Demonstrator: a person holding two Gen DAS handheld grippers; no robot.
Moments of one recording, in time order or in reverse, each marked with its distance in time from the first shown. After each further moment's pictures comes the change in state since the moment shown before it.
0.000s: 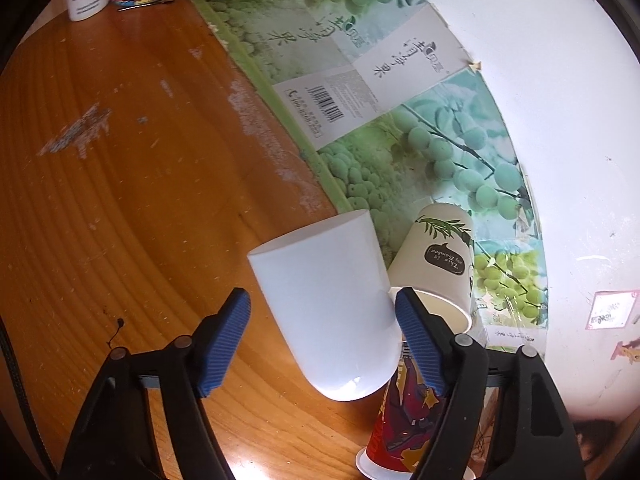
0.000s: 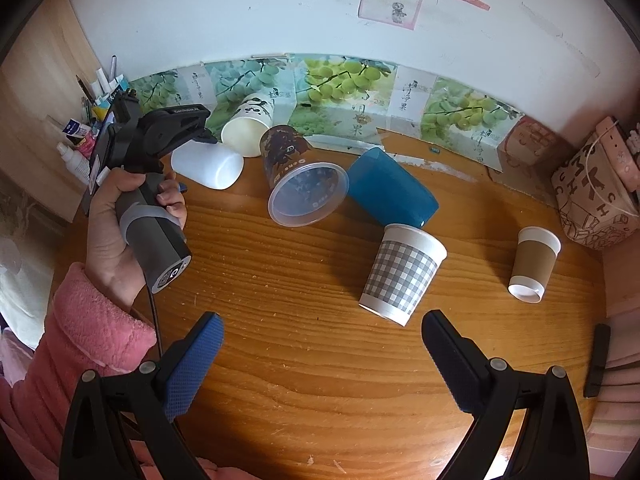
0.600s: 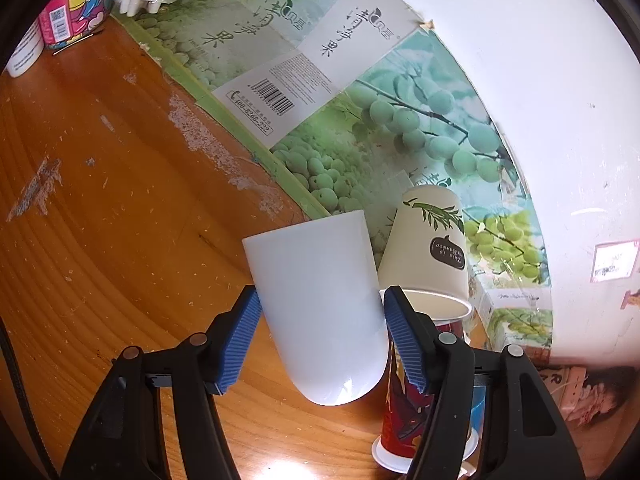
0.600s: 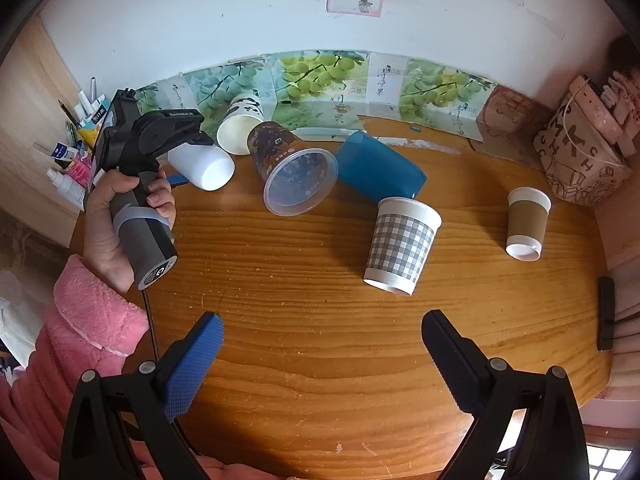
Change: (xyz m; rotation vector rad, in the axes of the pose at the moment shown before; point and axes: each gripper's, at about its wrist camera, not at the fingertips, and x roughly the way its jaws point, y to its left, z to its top) left arm 0.005 -0.015 0.011 0.185 0.074 -0.018; right arm -0.008 0.006 -0.018 0.131 -0.002 -0.024
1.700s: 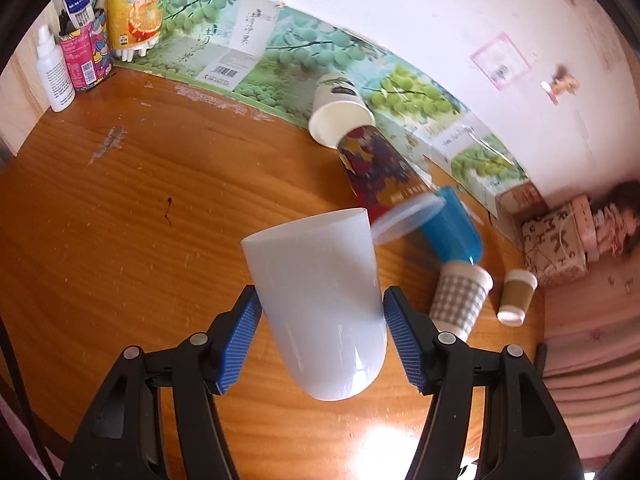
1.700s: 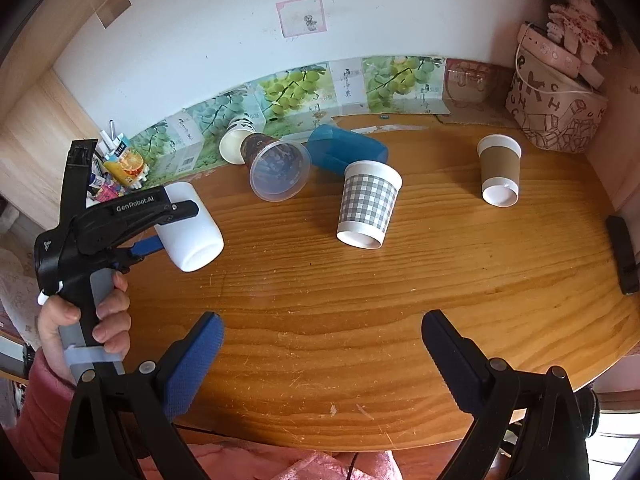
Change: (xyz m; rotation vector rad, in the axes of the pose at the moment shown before) left arm -0.105 -0.011 -0.162 0.385 0.007 0.025; right arm -0.034 -0.065 -0.078 0.122 -0.124 0.145
